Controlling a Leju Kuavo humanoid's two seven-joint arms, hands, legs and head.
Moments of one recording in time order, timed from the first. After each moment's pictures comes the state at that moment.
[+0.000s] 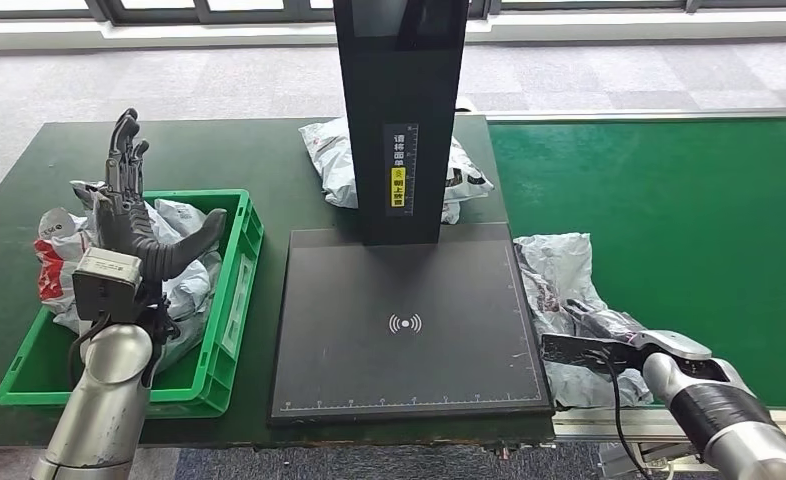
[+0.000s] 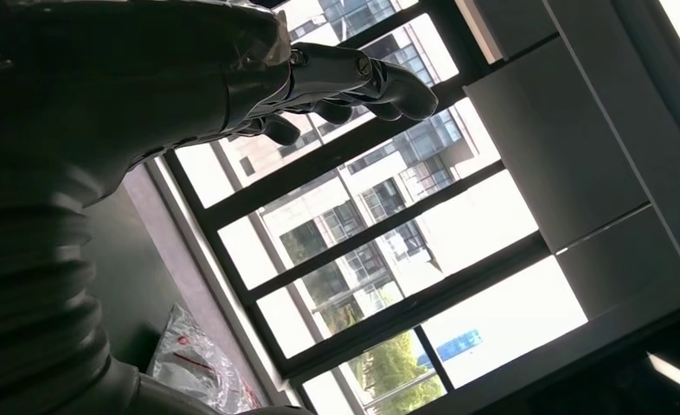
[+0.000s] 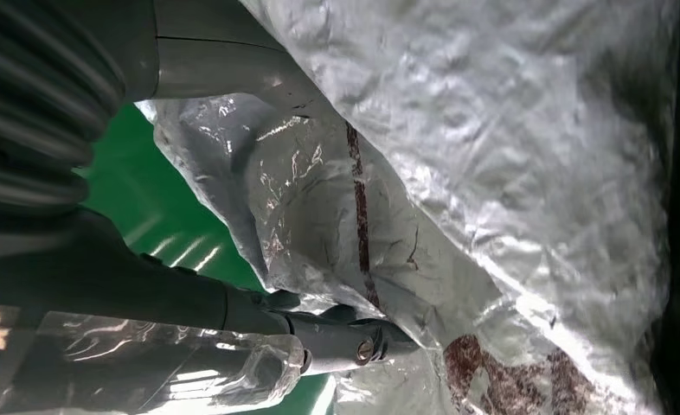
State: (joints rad) left arm -0.31 0.11 -0.16 -1.51 -0.27 0.28 -0.43; right arm -0.55 -0.45 0.51 -0.72 0.73 0.31 -0.25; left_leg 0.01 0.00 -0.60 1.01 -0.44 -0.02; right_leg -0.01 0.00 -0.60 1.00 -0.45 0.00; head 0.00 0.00
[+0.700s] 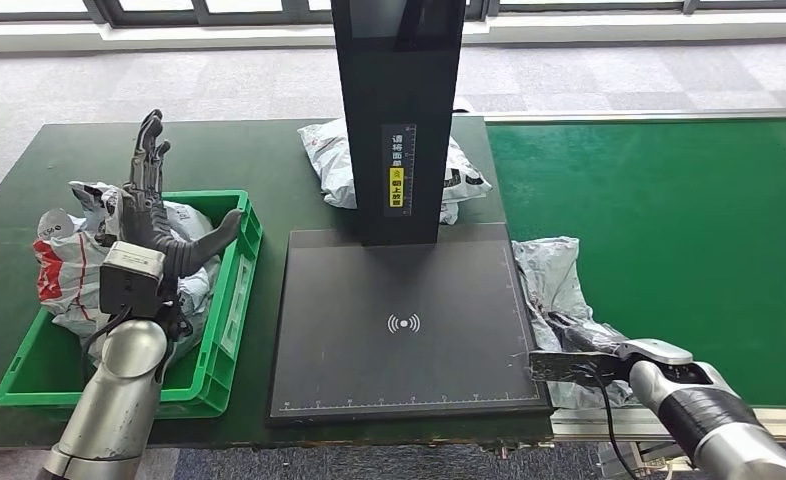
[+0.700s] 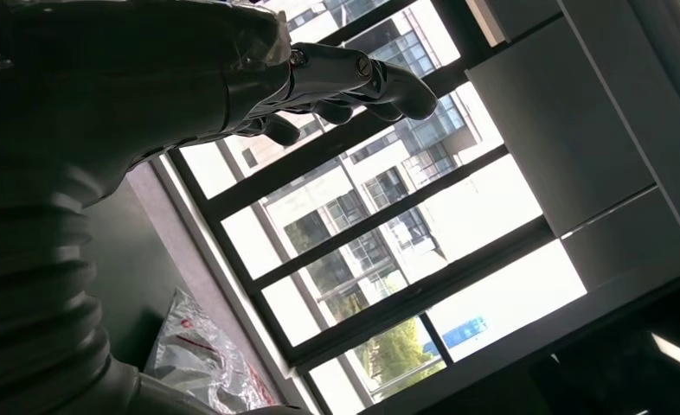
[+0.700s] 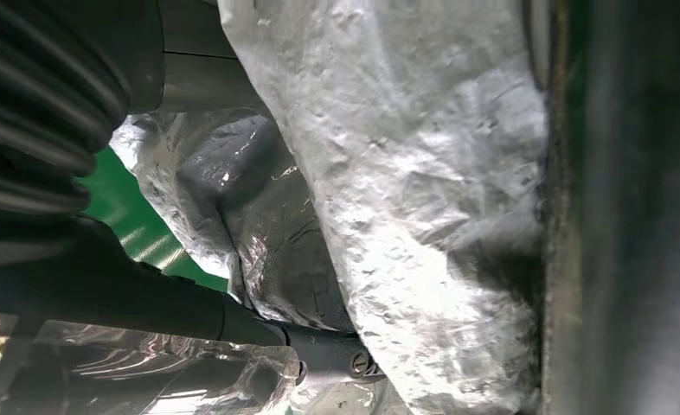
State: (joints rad) left arm -0.33 0.10 -0.20 -1.46 -0.29 0.30 -0.42; right arm -0.56 -0.44 0.64 -0.70 0.72 0.38 -0.30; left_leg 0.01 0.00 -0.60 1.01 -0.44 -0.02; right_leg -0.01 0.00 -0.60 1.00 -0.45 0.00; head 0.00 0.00
